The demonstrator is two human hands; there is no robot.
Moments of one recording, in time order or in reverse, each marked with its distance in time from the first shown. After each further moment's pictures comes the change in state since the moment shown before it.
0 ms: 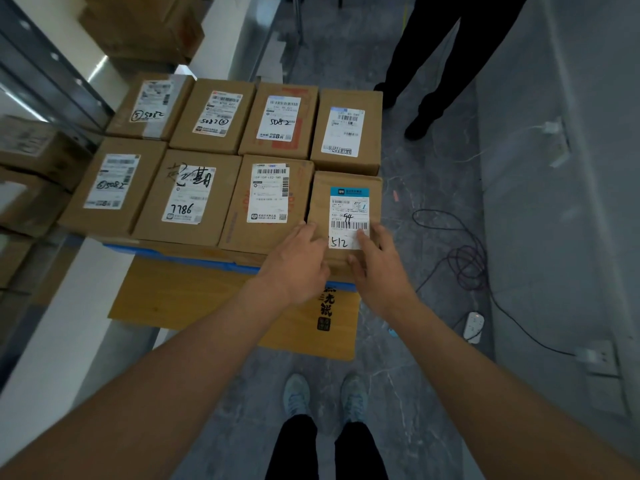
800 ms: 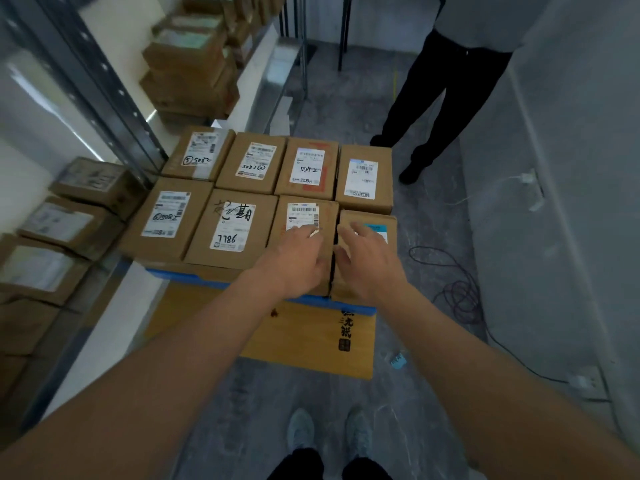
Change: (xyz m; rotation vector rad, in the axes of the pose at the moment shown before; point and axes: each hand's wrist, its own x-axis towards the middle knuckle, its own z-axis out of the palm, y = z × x) left_hand -0.039 -0.038 -0.097 0.053 0.039 0.042; right_hand 0.011 -0.138 -0.051 -0.279 -0.003 -0.088
